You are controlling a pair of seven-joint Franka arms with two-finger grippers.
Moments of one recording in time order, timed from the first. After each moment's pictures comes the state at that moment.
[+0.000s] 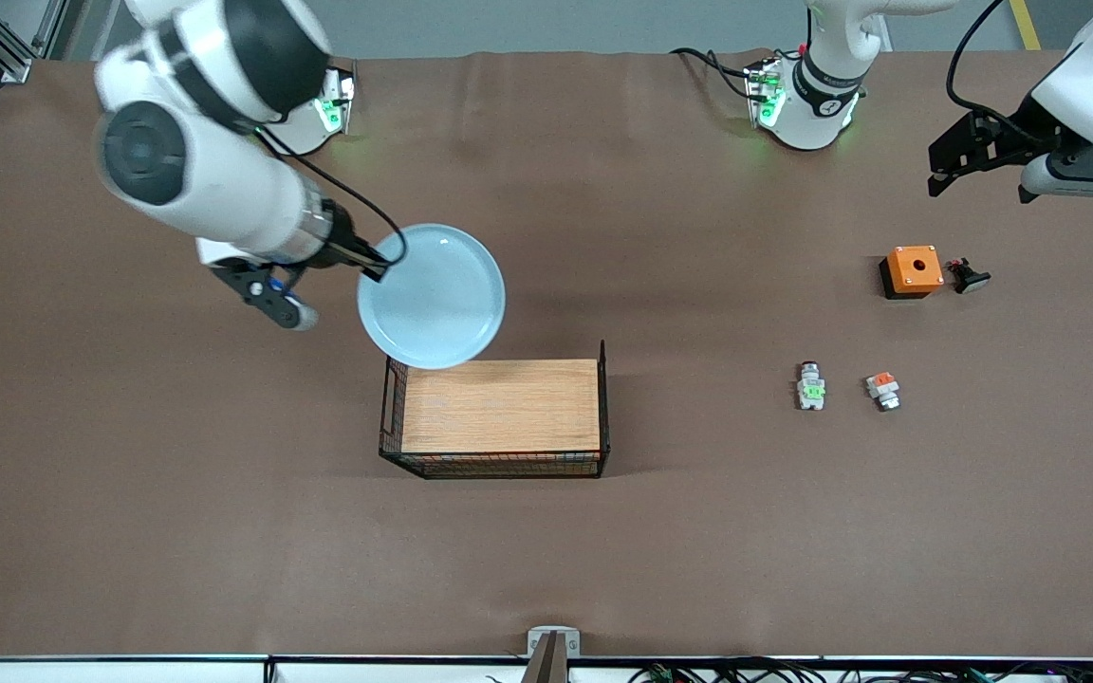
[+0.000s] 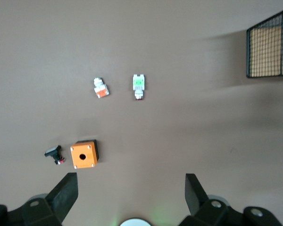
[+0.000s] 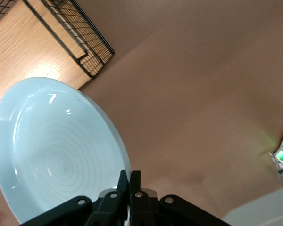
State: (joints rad) left arm -0.06 -0.12 -0.10 -1.61 -0.02 1.50 -0.05; right arm 0.39 0.20 -0.03 -1.50 0.31 1.49 0.96
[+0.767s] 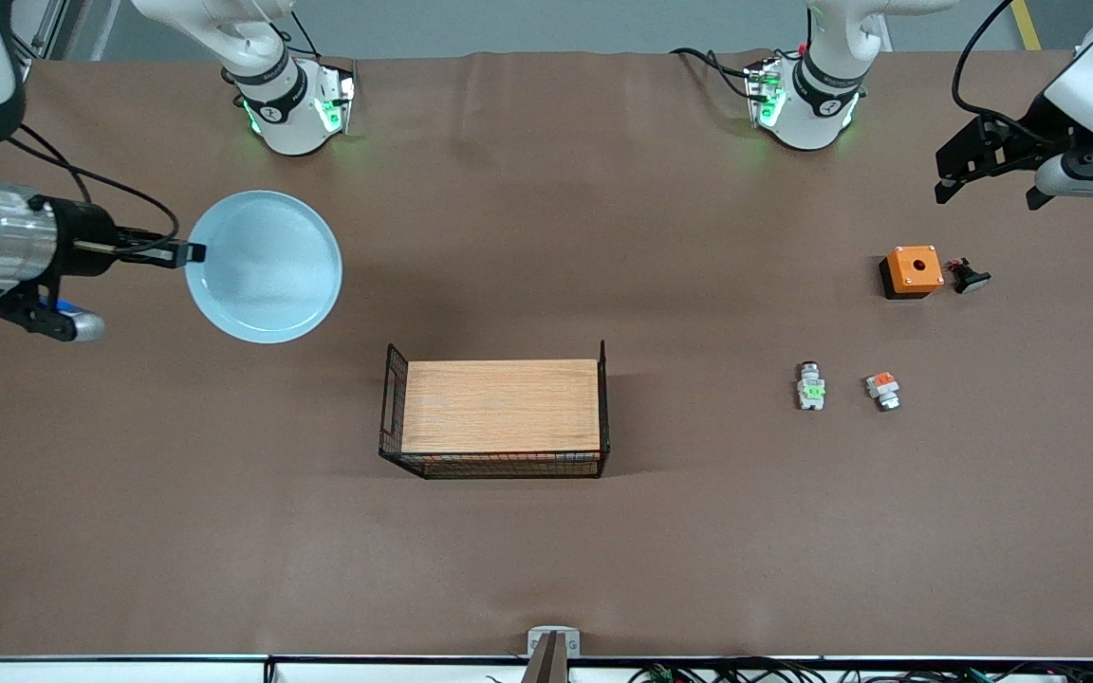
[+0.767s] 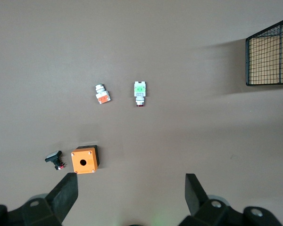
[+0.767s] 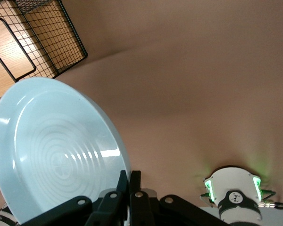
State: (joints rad) left arm -0.06 -0.12 -0.09 -1.61 -0.02 1.51 -0.05; right arm 0.01 0.17 -0.04 -1.52 0.34 1.31 0.28
